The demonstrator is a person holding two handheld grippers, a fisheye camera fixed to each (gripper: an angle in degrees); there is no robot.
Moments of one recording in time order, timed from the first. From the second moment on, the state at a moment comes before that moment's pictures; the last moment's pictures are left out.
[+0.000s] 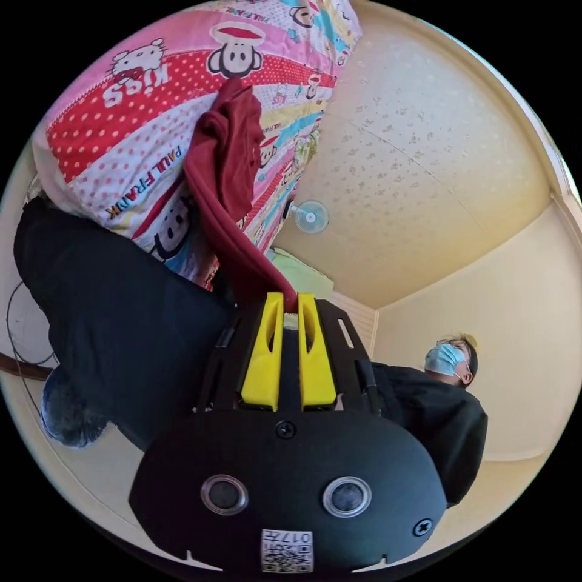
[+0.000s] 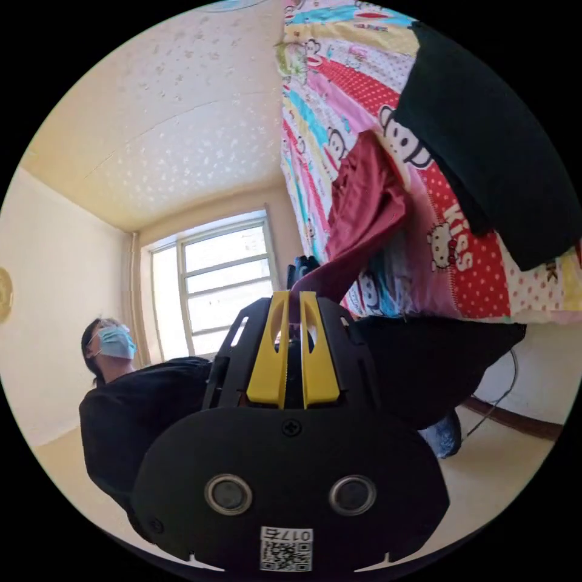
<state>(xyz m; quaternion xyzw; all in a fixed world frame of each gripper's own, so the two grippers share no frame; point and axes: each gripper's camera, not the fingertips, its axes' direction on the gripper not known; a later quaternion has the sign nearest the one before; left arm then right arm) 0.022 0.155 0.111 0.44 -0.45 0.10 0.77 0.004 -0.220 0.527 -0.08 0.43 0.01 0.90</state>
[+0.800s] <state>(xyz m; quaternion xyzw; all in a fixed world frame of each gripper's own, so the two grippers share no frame) 0.033 -0.091 -0.030 0.51 -0.70 -0.05 0.50 0.152 -0.443 0.740 -0.17 0.76 -0.08 0.62</state>
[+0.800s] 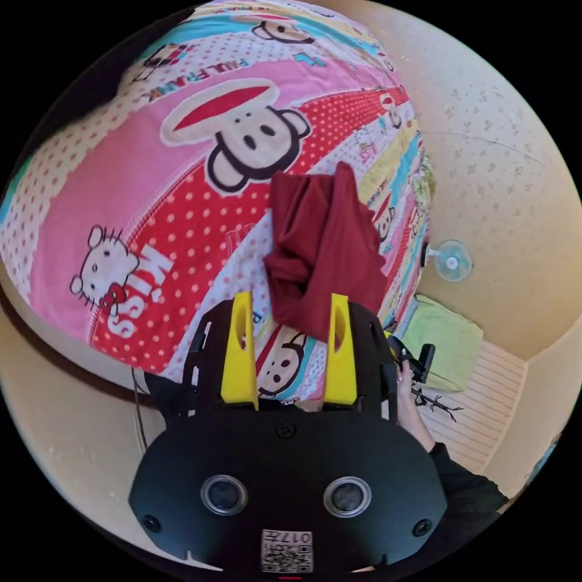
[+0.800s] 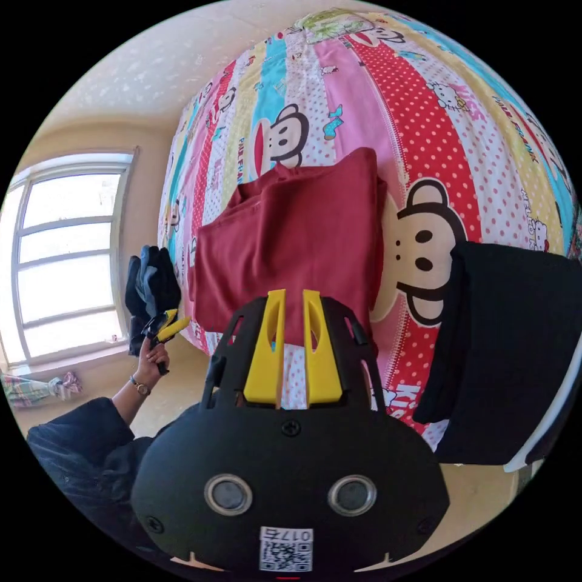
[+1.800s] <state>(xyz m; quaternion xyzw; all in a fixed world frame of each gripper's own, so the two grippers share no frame) -0.271 -0.369 0.052 0.20 -0.84 -0.07 0.50 0.078 -0.466 0.533 -0.11 0.63 0.08 0.77</state>
